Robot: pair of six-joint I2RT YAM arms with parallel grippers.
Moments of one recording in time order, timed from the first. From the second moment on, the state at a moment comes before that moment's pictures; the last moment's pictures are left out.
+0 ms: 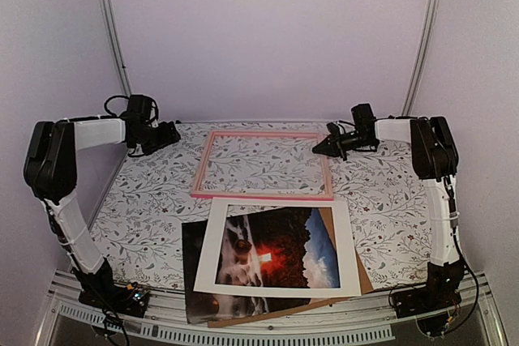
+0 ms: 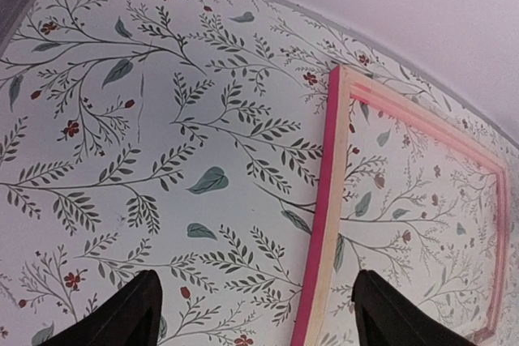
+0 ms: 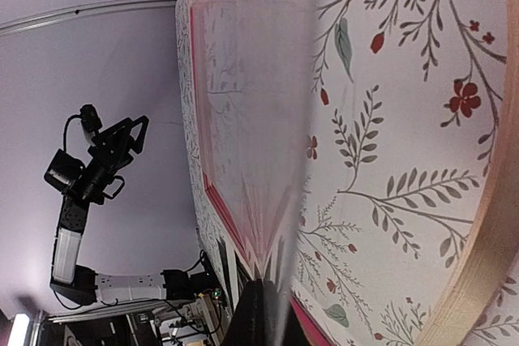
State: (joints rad) left arm -0.12 1.82 1.28 -0.23 0.07 -0.45; right arm 0.23 2.40 1.81 -0.33 -1.05 0.68
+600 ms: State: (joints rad) left arm -0.18 1.88 1.28 -0.23 0.08 -0.43; right arm 0.22 2.40 1.89 -0.47 -1.01 0.53
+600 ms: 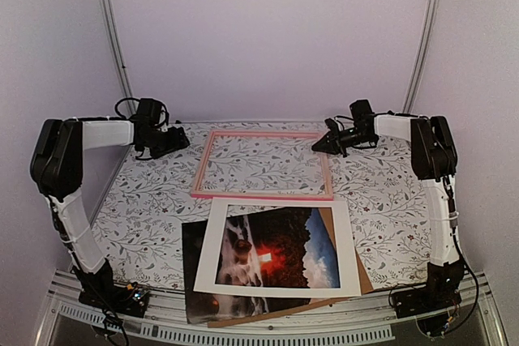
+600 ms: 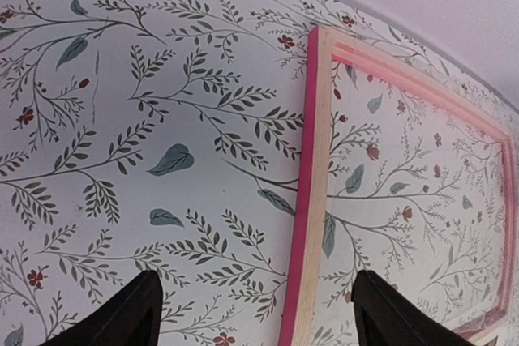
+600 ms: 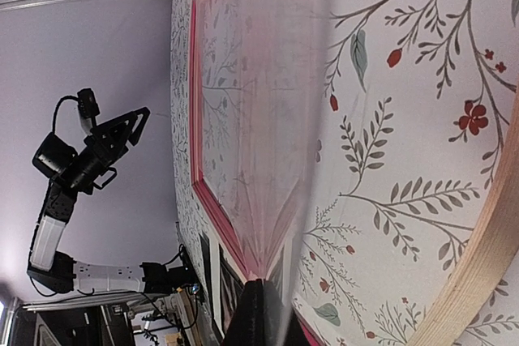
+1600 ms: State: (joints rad) left arm -0.22 1.91 1.29 -0.22 0.10 -0.40; right arm 0.22 2.37 1.93 -0.49 -1.13 0.53
